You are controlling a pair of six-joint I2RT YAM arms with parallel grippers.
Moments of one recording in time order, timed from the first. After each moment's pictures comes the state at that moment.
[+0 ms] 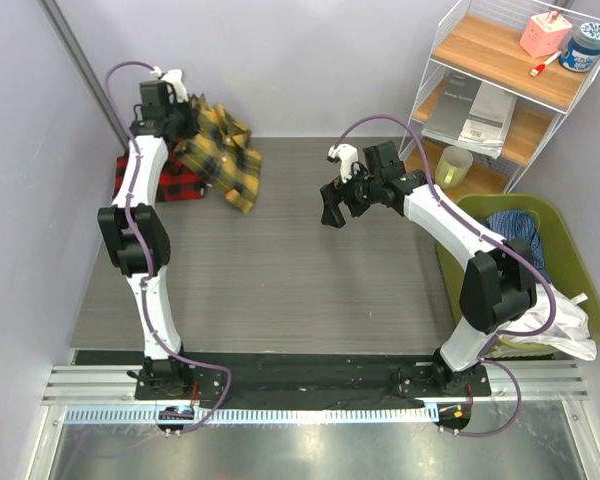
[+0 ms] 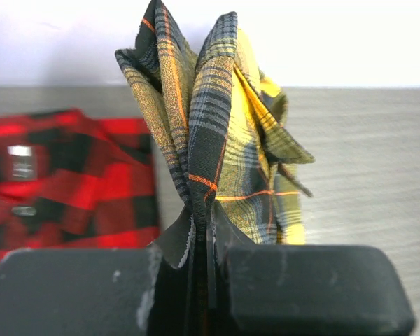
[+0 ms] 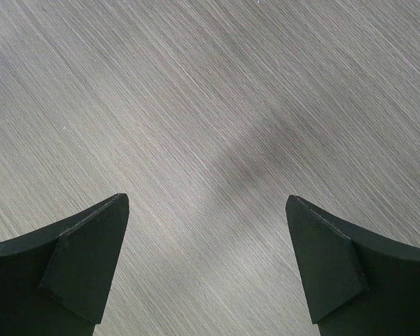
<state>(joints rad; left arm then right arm) 0.02 2.20 2.16 -0.47 0.20 -0.09 0.42 1.68 1.41 -0.51 -0.44 -0.19</state>
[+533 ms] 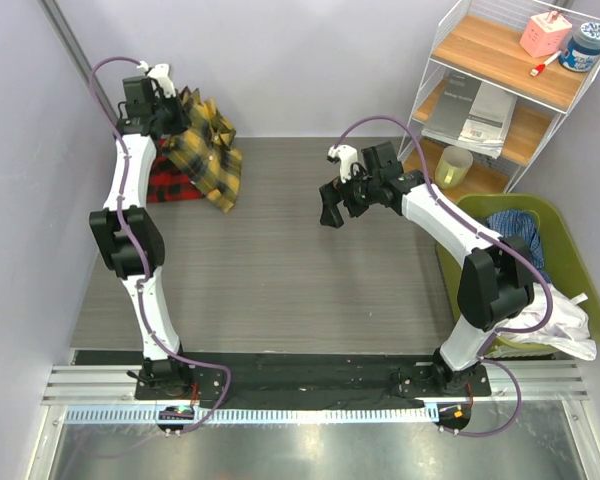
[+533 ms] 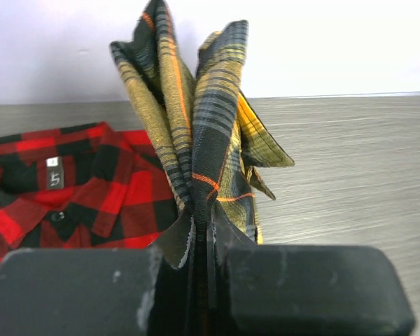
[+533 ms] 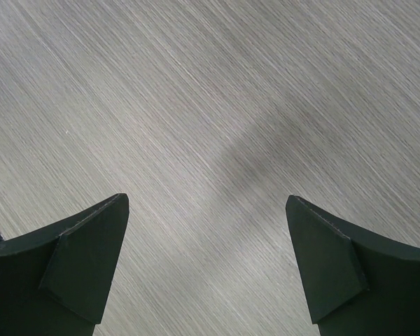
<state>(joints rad) 0.09 2.18 2.20 -0.49 0.29 -0.05 0.42 1.70 1.41 -0.50 -0.44 -0.15</state>
